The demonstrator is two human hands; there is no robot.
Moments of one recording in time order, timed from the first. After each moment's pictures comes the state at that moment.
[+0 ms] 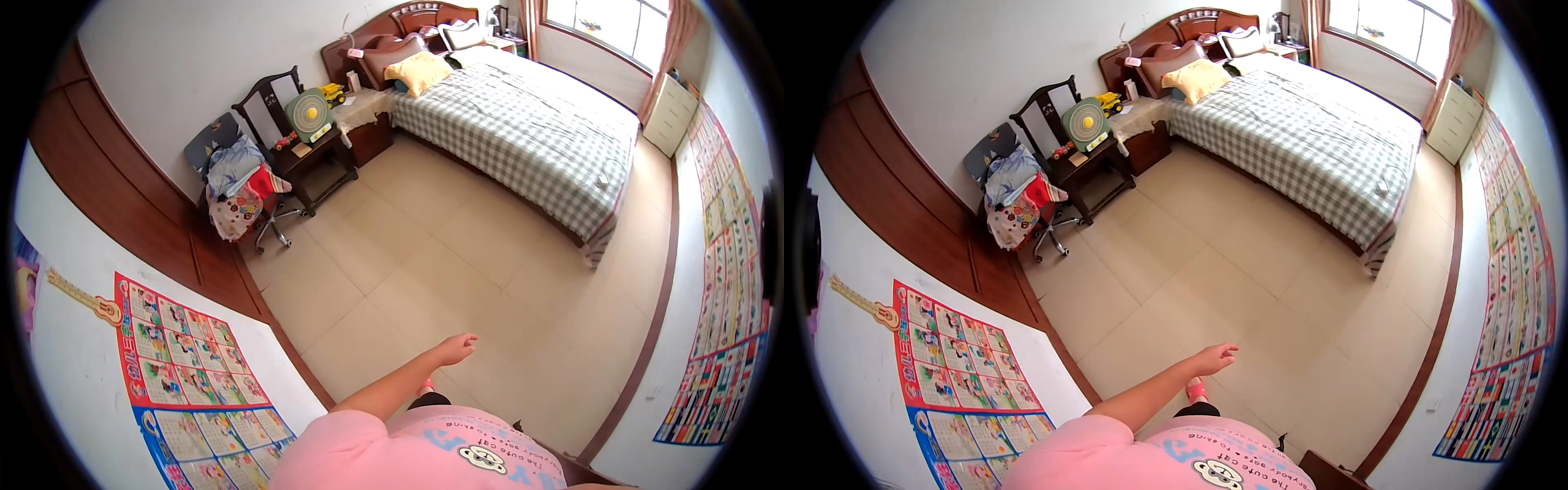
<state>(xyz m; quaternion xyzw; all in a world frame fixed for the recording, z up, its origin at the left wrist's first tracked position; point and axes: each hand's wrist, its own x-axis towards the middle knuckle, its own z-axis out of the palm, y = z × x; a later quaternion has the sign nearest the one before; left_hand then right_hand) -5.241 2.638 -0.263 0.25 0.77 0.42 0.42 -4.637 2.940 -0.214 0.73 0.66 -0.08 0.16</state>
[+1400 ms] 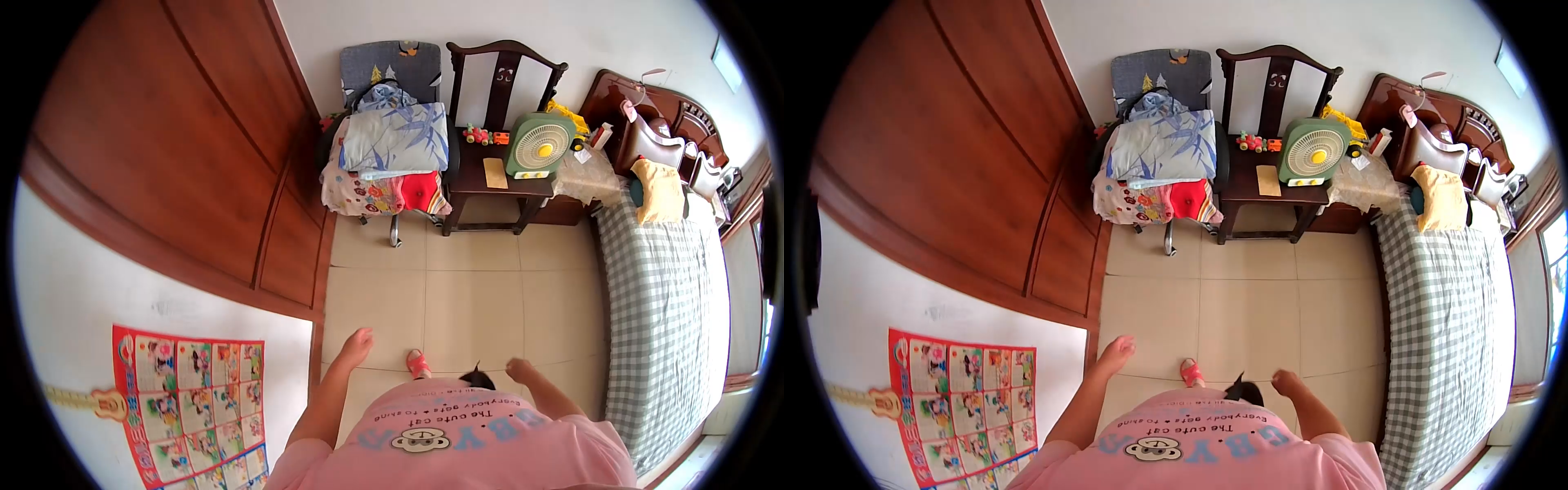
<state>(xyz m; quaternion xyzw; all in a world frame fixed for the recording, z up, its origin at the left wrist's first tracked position) -5.887 1.948 -0.345 -0.32 0.74 0.59 0.03 -6.130 2.457 -0.473 -0.33 0.88 -0.14 0.30</state>
